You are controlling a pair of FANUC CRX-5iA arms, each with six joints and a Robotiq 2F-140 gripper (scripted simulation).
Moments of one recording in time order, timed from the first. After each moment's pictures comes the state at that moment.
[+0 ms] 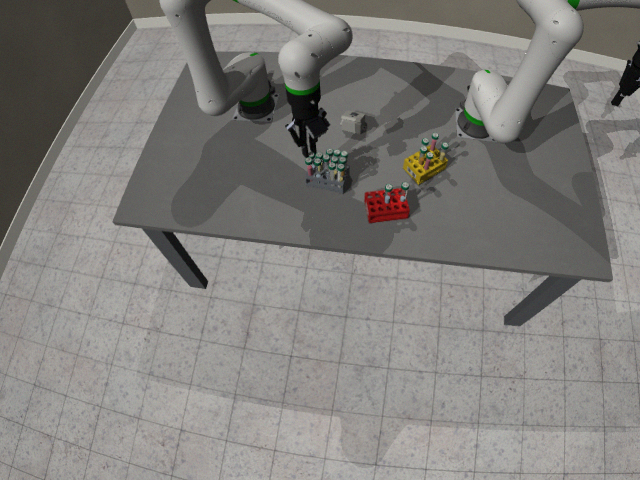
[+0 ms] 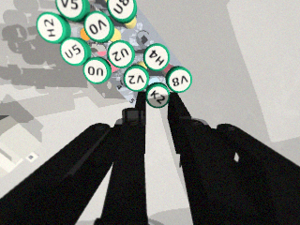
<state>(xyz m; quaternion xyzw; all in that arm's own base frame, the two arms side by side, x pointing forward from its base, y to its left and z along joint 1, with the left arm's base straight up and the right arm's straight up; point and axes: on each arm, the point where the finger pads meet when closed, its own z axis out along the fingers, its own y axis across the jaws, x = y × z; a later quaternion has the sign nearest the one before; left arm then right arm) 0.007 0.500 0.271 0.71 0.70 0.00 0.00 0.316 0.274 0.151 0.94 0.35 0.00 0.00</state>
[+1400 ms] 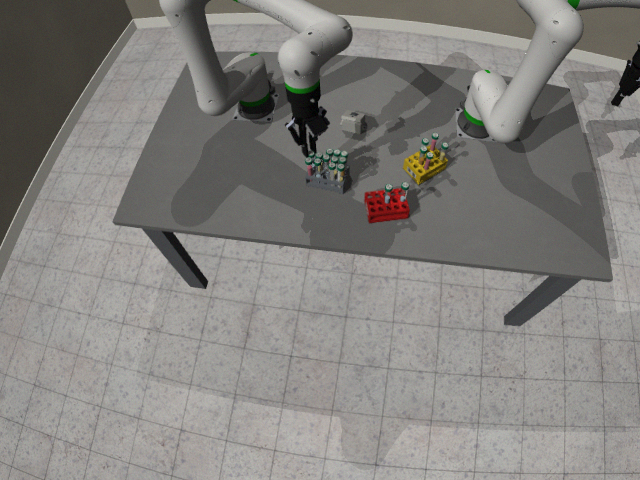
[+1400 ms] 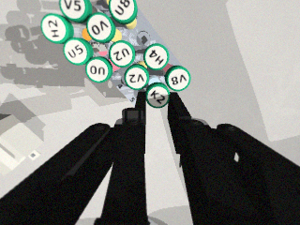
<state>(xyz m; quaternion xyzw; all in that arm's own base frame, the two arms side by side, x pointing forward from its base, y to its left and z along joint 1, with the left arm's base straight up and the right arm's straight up) 0.007 0.500 0.271 0.71 0.70 0.00 0.00 0.316 0.274 0.157 0.94 0.35 0.00 0.00</state>
